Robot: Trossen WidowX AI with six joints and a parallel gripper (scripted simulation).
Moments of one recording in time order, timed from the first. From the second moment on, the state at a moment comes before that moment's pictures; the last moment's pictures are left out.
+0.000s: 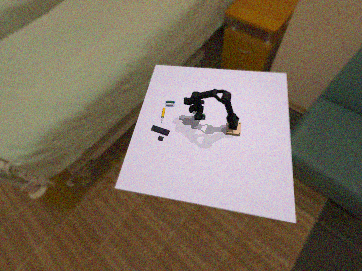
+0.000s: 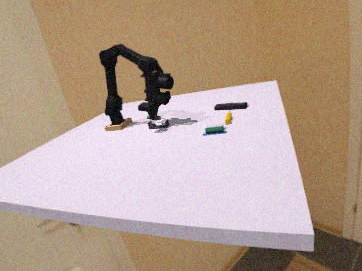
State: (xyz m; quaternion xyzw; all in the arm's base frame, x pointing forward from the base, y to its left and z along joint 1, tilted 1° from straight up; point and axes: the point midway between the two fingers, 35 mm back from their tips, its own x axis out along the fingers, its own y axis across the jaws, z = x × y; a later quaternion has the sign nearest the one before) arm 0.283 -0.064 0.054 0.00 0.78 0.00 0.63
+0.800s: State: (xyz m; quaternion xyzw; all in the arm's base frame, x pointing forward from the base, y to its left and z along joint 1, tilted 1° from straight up) arm 0.287 -0.064 0.040 0.00 0.83 0.00 0.56
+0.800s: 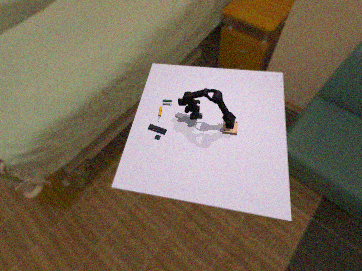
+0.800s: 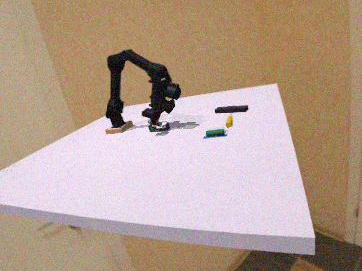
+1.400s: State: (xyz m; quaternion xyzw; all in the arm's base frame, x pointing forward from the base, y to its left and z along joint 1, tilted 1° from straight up) arm 0.291 -0.064 0.031 0.01 0.86 0.00 0.51
